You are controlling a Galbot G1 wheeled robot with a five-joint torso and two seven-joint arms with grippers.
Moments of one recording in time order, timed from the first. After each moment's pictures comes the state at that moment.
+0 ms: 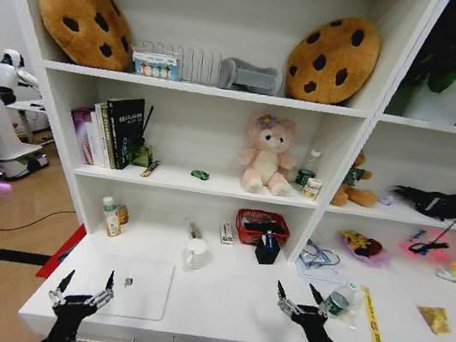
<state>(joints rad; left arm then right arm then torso) 1.97 -1.55 -0.76 -2.34 -0.12 -0.08 0.00 -1.83 1.17 0.66 2.21 0.39 0.02 0.09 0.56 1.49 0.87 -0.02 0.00</state>
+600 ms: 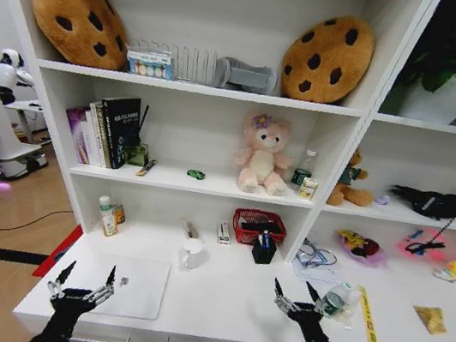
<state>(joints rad) 2.00 -1.55 -0.76 -2.37 -0.10 -0.06 0.04 -1.81 1.17 0.63 2.19 0.39 0.03 0.09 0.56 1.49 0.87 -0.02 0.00</state>
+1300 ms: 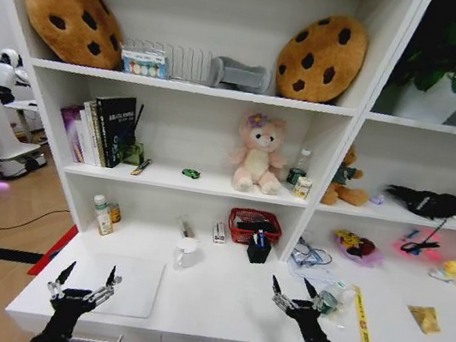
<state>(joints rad) 2.00 -1.55 -0.76 -2.37 -0.10 -0.06 0.04 -1.80 1.17 0.63 2.20 0.37 0.07 0.07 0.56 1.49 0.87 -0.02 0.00</state>
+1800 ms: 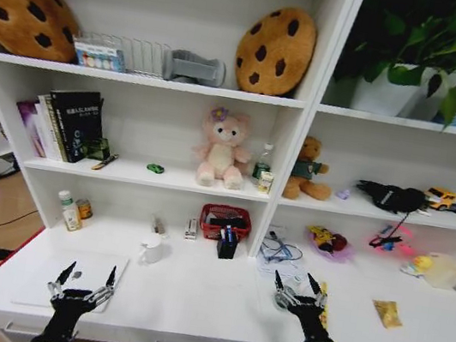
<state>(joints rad) 2.00 -1.55 -0.76 -2.37 -0.10 -0.06 0.04 -1.80 1.19 0.64 2.21 0.40 0.12 0.10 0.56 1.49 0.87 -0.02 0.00</state>
